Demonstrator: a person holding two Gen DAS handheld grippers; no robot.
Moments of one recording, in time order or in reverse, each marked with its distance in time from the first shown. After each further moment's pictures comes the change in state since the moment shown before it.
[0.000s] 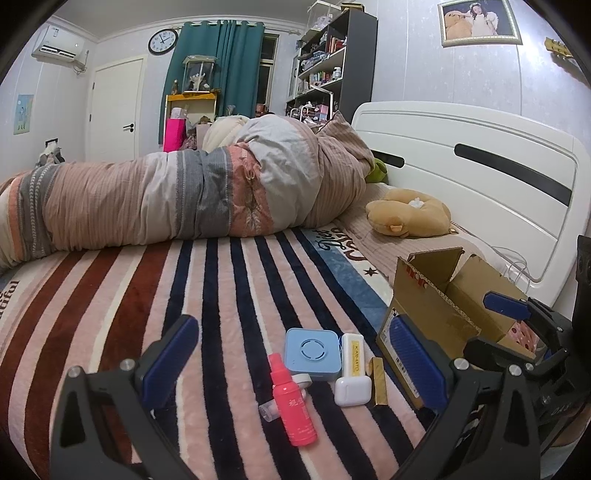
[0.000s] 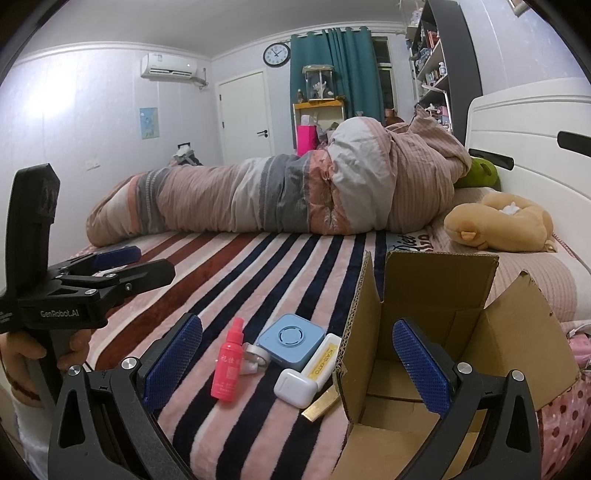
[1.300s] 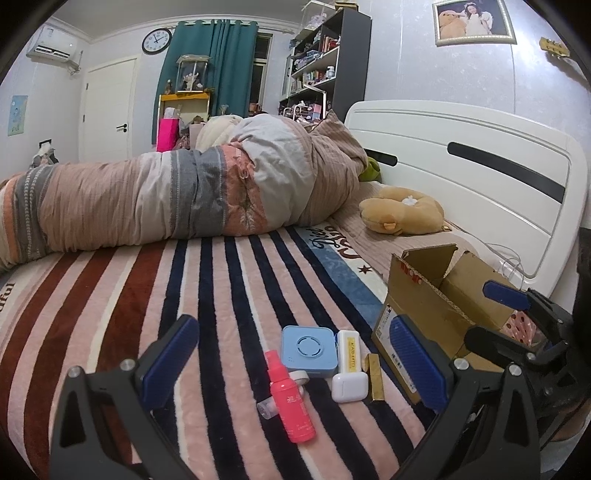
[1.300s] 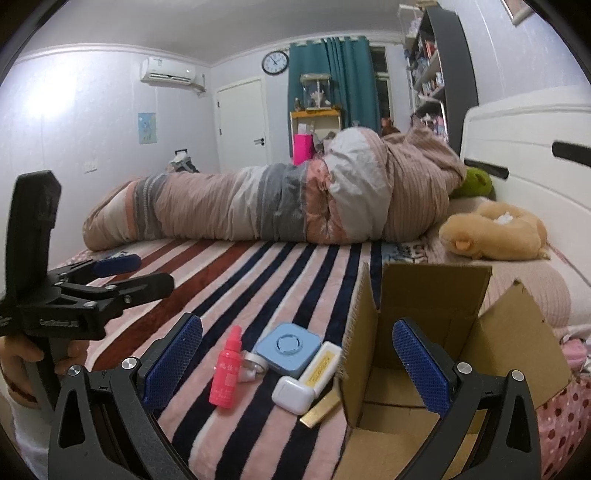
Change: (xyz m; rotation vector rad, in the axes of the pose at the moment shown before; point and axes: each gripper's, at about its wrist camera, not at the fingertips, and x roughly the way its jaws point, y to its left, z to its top) left arm -0.001 0.003 -0.007 0.018 0.007 -0.018; right arm -0.006 0.010 -0.002 -0.024 -0.047 -0.020
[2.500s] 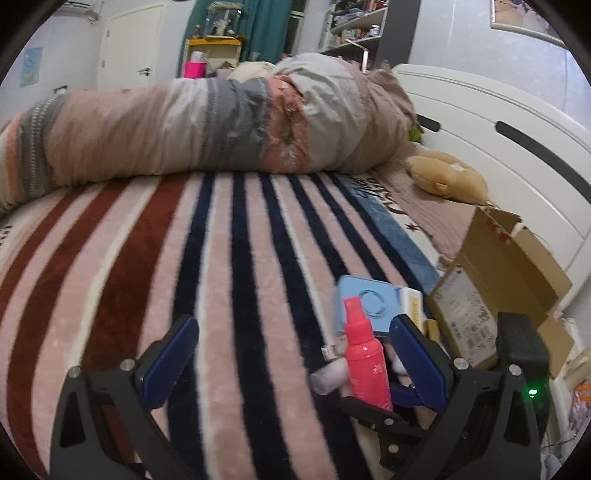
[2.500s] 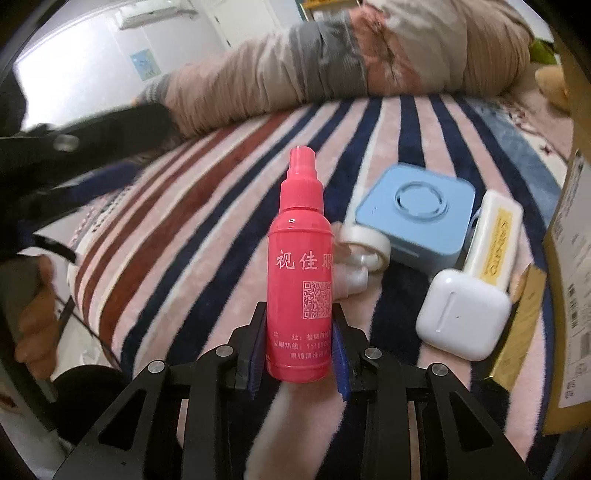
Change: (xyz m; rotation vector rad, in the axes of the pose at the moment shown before) left arm 0.067 0.063 -0.034 -0.113 0.210 0.022; right arm 0.168 0.055 -0.081 0.155 0.431 0.227
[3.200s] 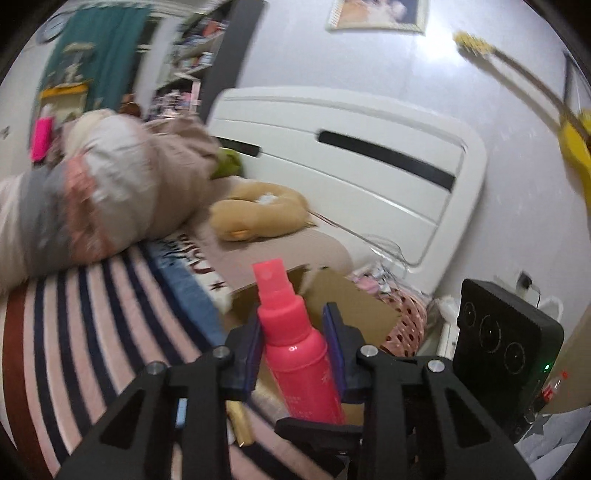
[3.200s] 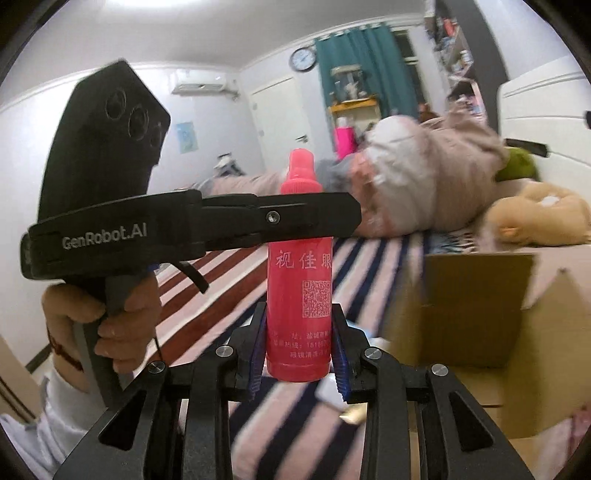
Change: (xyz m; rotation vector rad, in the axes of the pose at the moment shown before) left arm -0.053 -0.187 0.082 0.322 -0.084 -0.533; right arm -0.201 -0.032 0.026 -0.124 -0.390 -0.017
